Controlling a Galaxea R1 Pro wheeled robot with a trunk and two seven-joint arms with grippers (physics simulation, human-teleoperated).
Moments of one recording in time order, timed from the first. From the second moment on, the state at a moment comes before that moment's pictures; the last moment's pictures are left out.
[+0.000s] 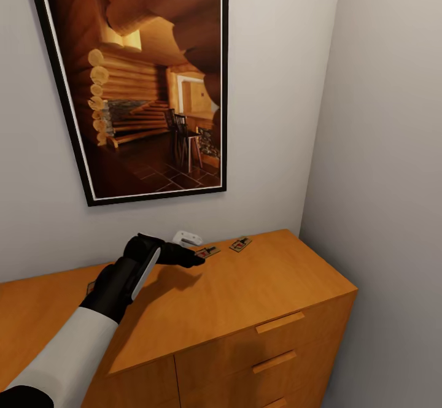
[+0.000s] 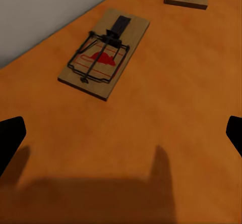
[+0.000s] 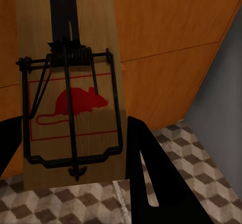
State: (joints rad) left arm -0.79 0.02 -0.28 -1.13 -0.01 0.98 -0.42; right arm -0.03 0.07 0.66 -0.06 -0.45 -1.03 -0.30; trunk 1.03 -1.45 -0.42
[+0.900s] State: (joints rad) left arm -0.79 0.02 -0.31 -1.12 -0.01 0.98 -0.42; right arm -0.03 0.08 0.66 -0.06 -0.45 -1.03 -0.29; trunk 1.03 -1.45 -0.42
